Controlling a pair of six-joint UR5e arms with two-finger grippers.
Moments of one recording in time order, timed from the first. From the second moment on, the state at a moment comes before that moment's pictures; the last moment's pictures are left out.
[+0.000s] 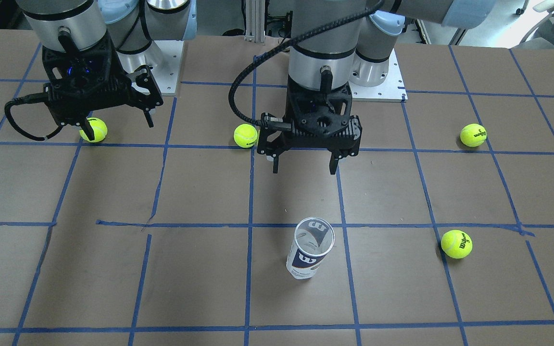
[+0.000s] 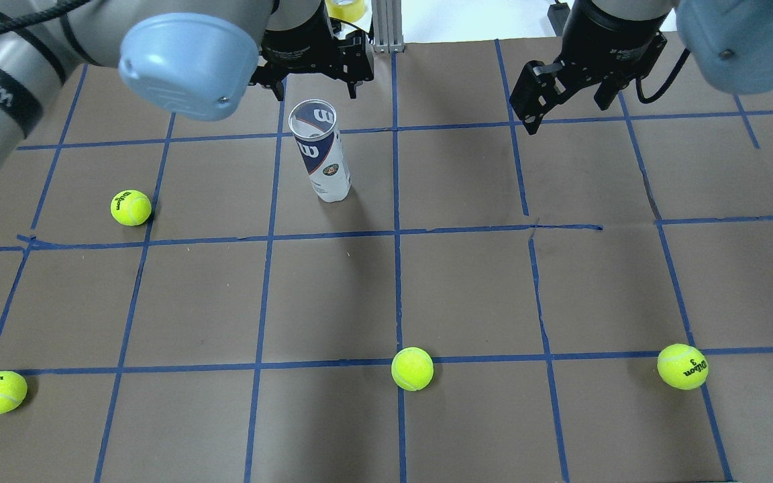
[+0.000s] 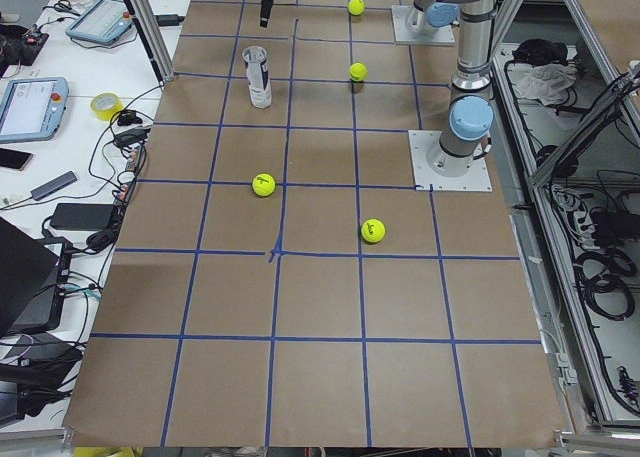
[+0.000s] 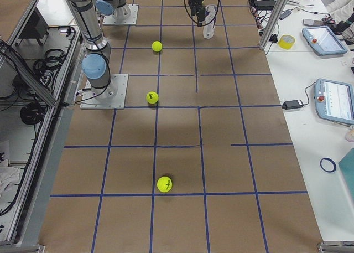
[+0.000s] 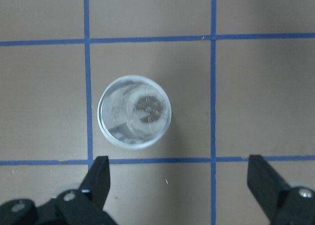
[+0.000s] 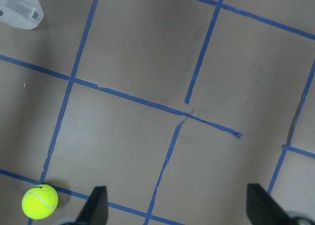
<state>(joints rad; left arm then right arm) -1.85 -1.77 -1.38 -1.36 1.64 -0.26 1.63 -1.52 1.48 -1.61 -1.57 -0.26</state>
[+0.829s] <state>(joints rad) -1.65 -1.53 -1.53 -1.59 1.62 -0.20 1.63 -1.52 1.48 -1.60 -1.57 -0.26</state>
